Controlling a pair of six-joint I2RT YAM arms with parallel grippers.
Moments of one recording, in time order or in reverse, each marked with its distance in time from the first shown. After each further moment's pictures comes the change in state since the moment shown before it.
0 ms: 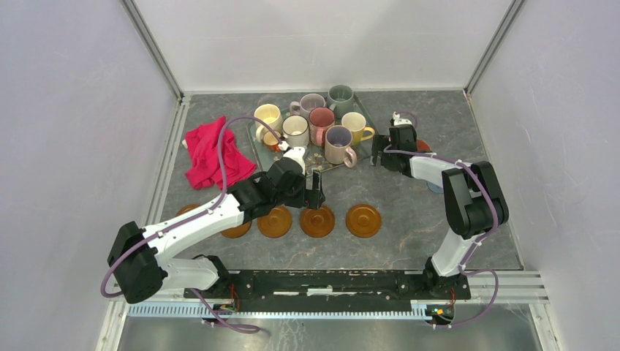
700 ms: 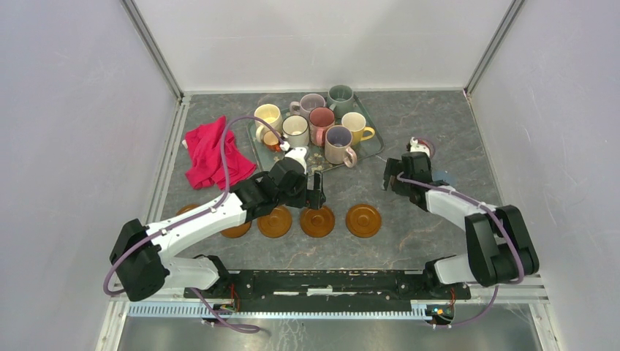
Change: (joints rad) left arm 0.000 0.020 0.000 0.005 0.001 0.000; right arm 0.000 -0.343 -0.343 -0.032 0.041 0.108
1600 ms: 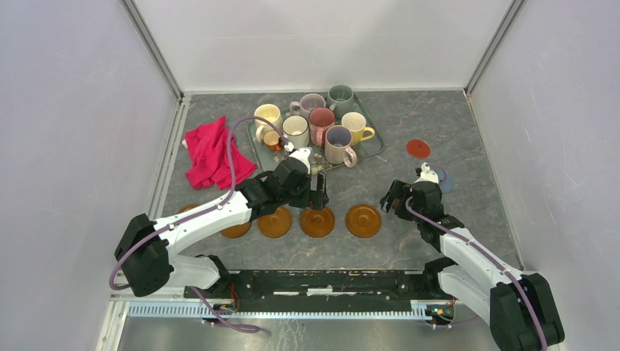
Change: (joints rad) left arm 0.000 0.047 0.000 0.034 0.025 0.000; right arm 0.052 -0.464 -0.329 -0.010 -0.105 0.140
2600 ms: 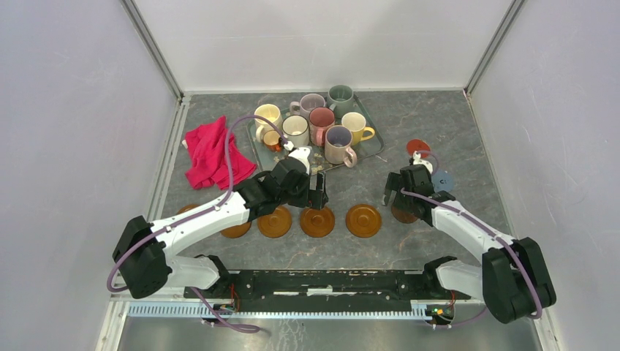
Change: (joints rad) left arm 0.001 -0.018 0.000 0.006 -0.001 0.027; right arm 0.034 0.204 0.246 -0.266 0.134 0.006
